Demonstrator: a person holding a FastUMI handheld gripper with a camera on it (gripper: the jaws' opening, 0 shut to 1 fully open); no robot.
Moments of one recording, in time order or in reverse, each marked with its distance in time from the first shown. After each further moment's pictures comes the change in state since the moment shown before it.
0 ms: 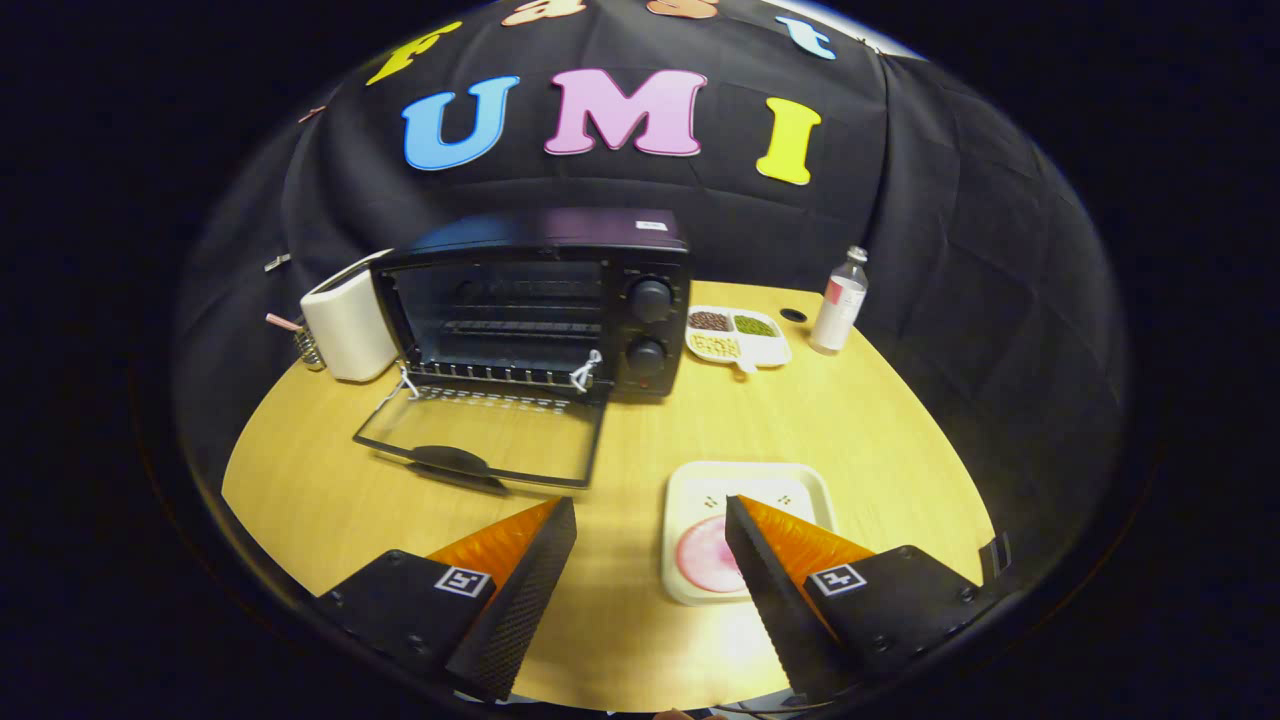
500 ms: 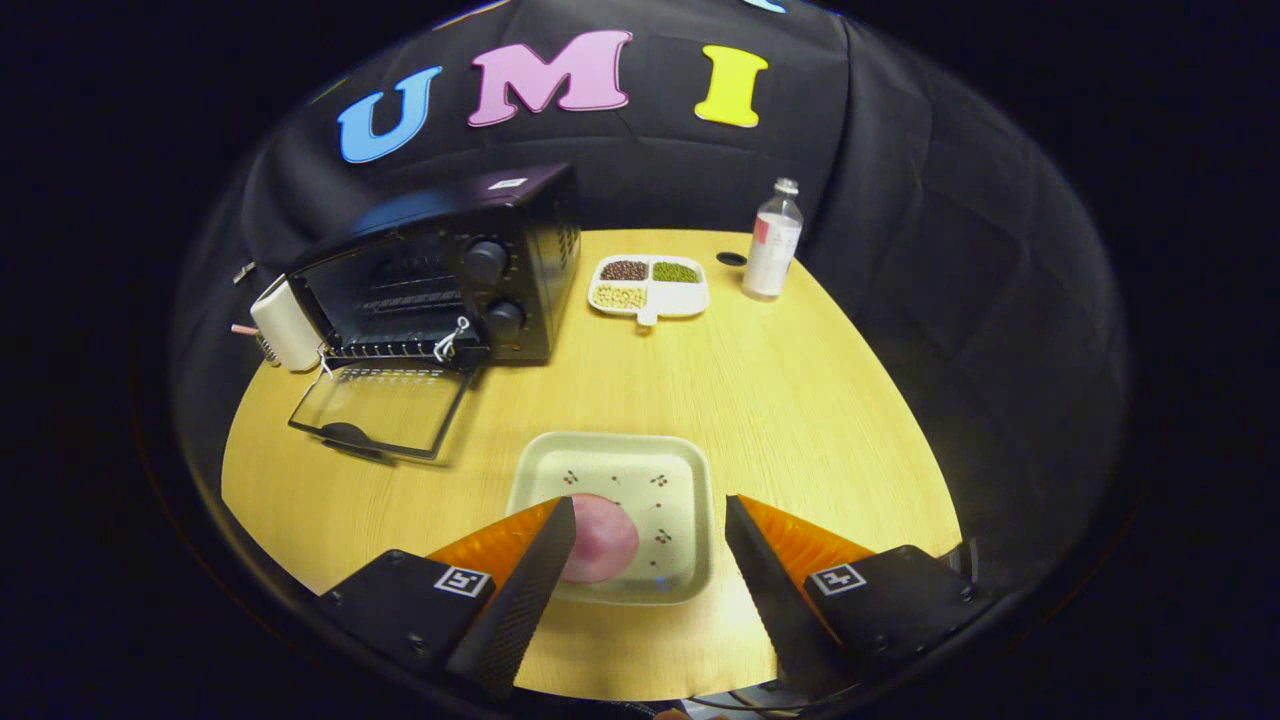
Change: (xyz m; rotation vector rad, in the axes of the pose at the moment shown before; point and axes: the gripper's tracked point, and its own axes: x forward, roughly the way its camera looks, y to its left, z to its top) arm 0.026 -0.108 -0.026 0.070 0.175 -0.002
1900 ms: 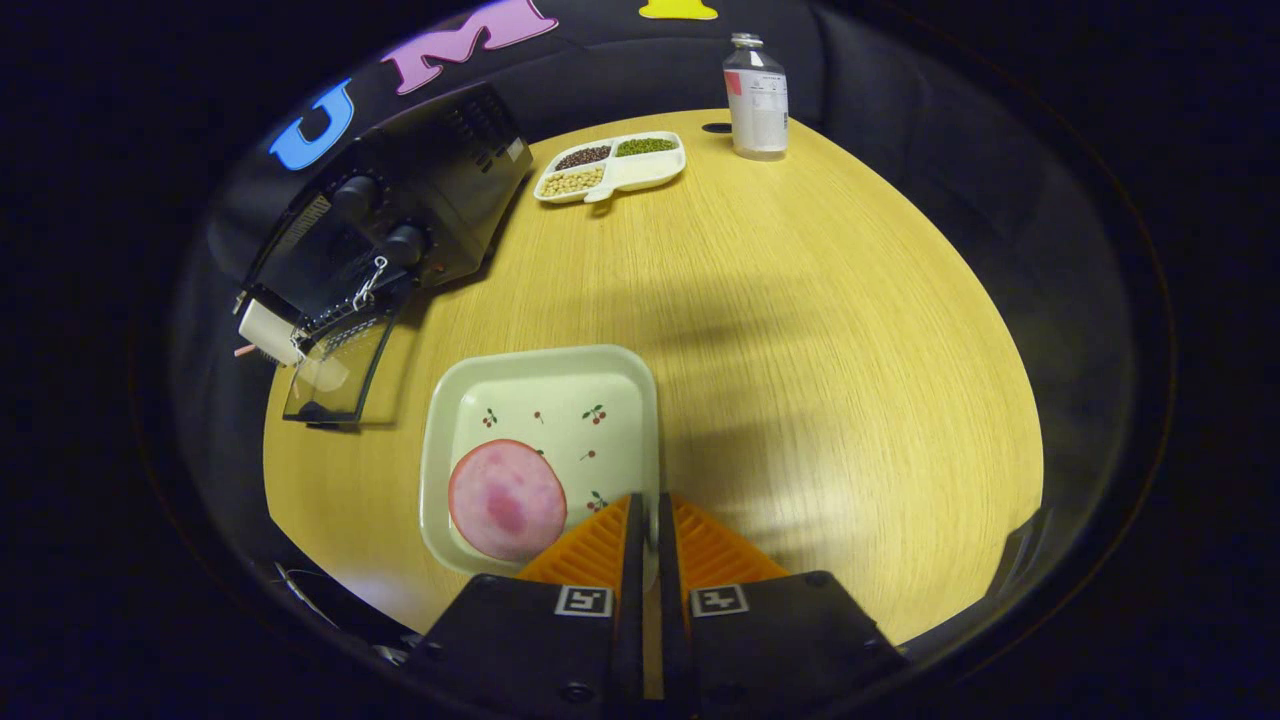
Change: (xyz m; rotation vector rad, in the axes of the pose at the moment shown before) arm 0.058 -0.028 -0.056 0.123 0.305 0.135
